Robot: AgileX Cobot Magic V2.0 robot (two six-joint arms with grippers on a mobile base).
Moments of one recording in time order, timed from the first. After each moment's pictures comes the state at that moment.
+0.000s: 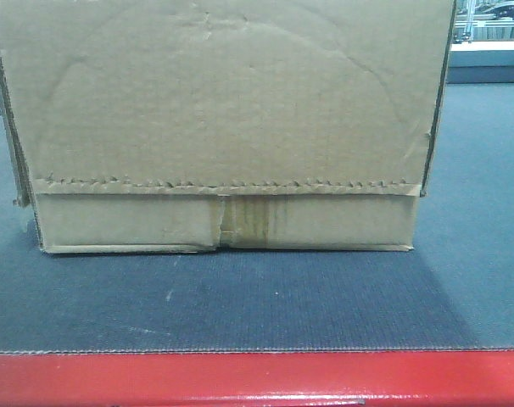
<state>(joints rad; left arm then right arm) -0.09 0.07 -0.45 0.32 0.46 -0.32 0.14 0.06 -0.40 -0.10 0.35 0.10</state>
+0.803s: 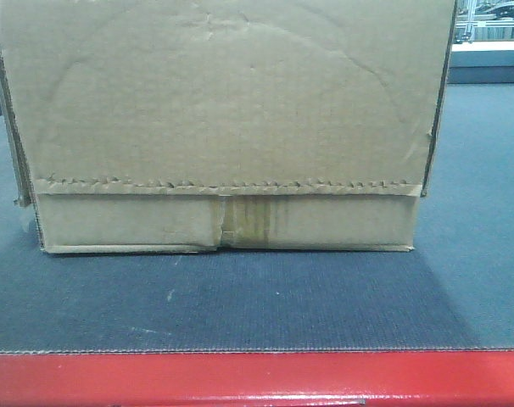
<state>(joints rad) -0.01 0.03 -0.42 0.21 0.45 -0.29 0.14 0.05 -0.40 -0.10 0.35 0.10</state>
